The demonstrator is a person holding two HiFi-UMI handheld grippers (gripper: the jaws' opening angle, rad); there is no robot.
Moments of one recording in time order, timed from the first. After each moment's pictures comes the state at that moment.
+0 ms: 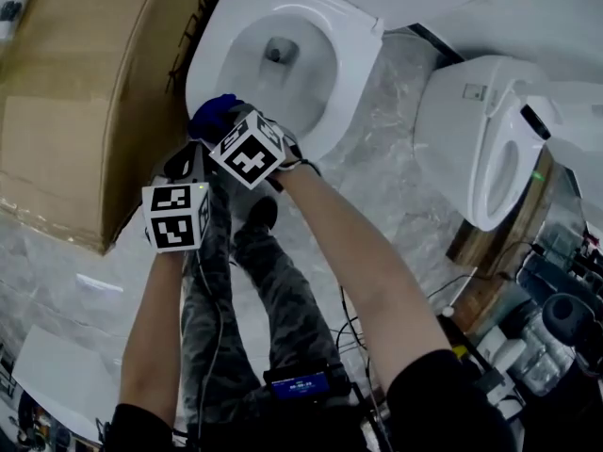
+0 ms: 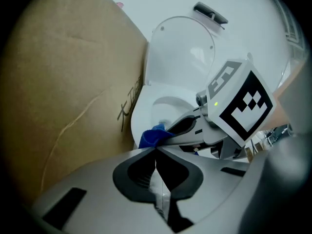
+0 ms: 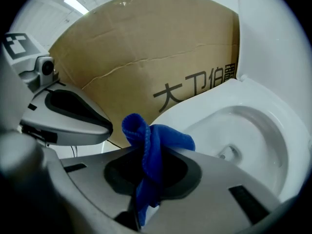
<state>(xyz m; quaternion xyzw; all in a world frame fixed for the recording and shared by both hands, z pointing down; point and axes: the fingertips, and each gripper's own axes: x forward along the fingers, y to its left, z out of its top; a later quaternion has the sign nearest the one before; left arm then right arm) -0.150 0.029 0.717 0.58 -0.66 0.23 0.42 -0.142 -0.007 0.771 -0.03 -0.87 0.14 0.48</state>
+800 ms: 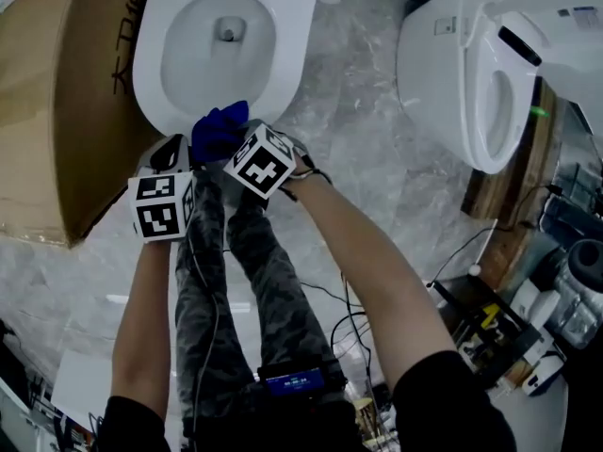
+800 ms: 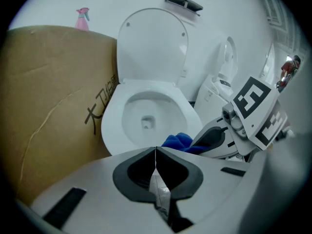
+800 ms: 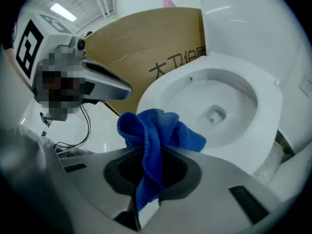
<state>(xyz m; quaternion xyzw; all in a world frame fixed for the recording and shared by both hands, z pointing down) -0.072 0.023 0.716 0.63 -0.61 0.29 0.39 0.009 0.025 0.777 0.01 -0.84 0.20 0.51</state>
